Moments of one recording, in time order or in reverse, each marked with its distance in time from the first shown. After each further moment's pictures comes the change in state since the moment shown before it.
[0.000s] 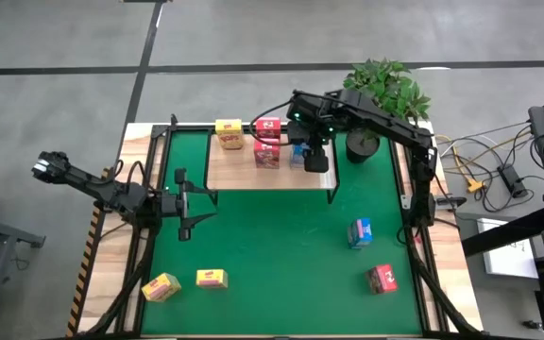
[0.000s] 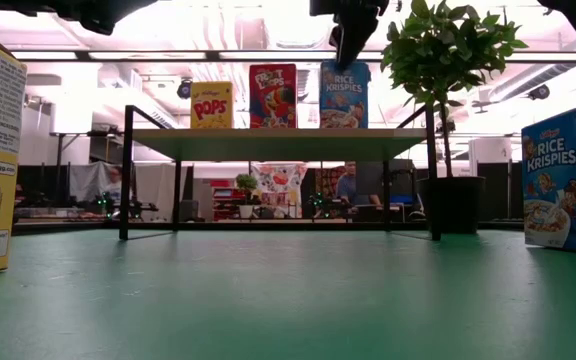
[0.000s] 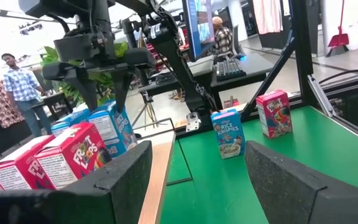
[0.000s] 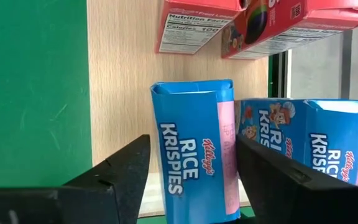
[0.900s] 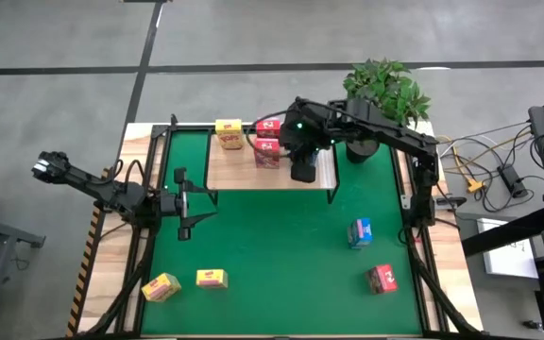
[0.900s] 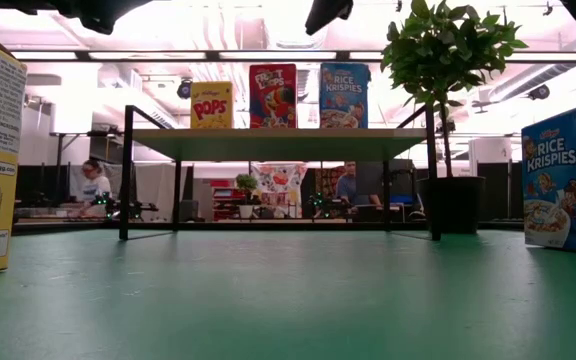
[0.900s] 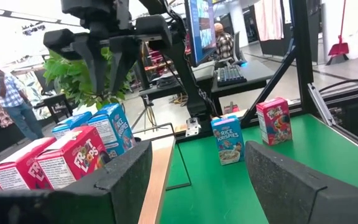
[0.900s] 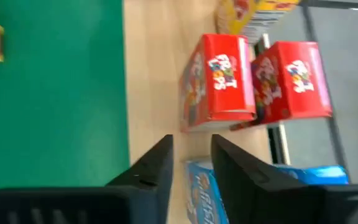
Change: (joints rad) left arm 0.001 0.000 0.000 0.025 0.000 -0.015; right arm 0.130 -0.017 0.077 0.156 0.046 0.166
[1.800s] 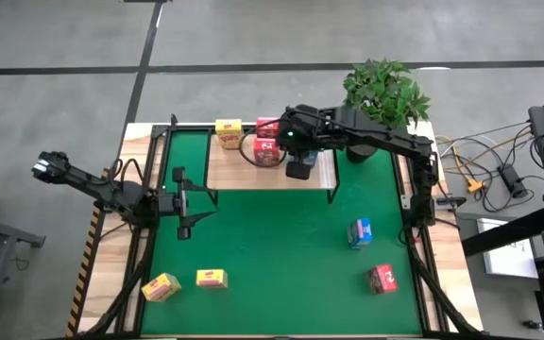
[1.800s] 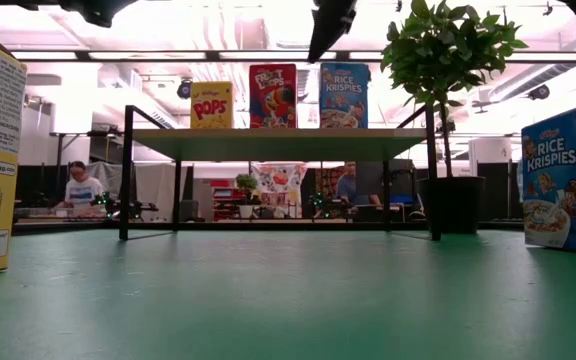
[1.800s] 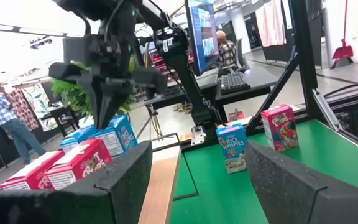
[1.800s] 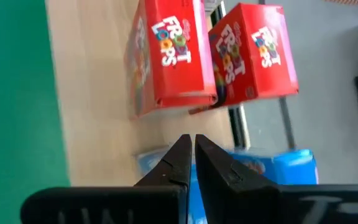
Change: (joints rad) left arm -0.001 0.000 0.000 0.042 0.000 0.052; right arm 0.001 0.003 -0.131 0.069 0.213 0.001
